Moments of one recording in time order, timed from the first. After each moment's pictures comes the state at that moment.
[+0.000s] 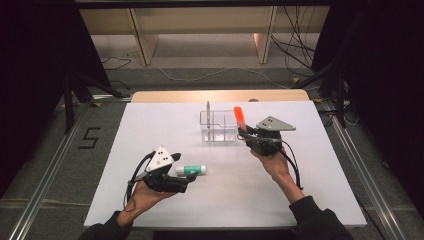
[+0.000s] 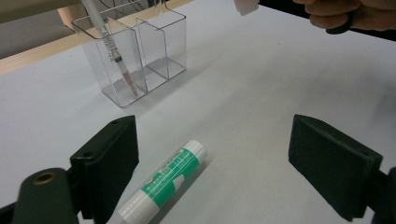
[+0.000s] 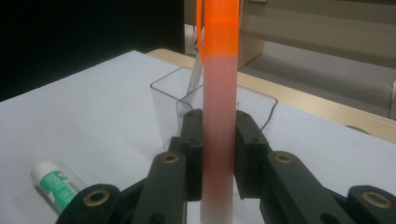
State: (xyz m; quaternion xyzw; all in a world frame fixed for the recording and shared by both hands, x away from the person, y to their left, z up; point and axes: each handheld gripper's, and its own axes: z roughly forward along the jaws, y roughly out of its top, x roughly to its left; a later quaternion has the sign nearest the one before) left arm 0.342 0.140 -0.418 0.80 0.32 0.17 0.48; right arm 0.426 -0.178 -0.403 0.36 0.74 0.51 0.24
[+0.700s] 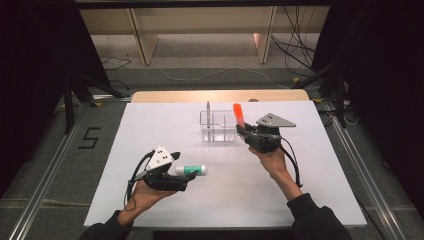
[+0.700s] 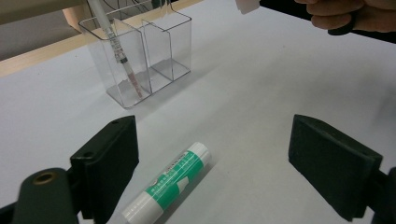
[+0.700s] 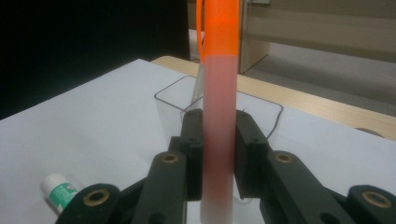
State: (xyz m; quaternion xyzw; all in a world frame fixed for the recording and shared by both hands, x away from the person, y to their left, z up) left arm 0.345 0.140 -0.418 0.80 0.32 0.18 0.48; right arm 0.430 -0.177 -0.401 0.37 0.74 0.52 0.22
